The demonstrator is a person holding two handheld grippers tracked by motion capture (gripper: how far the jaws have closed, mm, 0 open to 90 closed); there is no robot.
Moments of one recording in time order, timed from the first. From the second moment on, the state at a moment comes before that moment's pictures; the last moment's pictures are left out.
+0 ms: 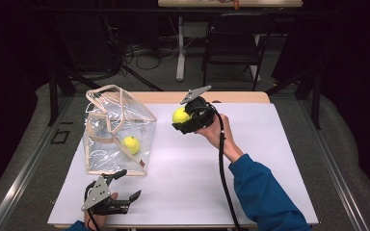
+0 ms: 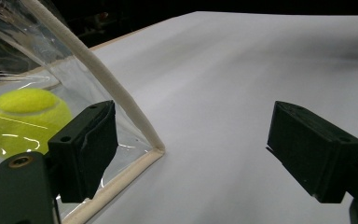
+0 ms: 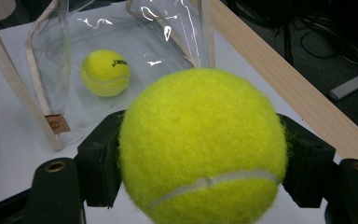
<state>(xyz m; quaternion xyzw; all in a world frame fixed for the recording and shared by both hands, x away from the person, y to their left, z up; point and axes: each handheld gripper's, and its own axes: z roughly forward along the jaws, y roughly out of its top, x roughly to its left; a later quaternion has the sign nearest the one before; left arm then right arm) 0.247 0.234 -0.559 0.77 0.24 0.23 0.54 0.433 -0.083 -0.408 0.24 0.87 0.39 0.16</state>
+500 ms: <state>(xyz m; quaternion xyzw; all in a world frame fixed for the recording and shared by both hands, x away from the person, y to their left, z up) 0.247 0.234 -0.559 0.77 0.24 0.23 0.54 0.437 -0.070 -0.397 0.23 0.88 0.40 0.16</state>
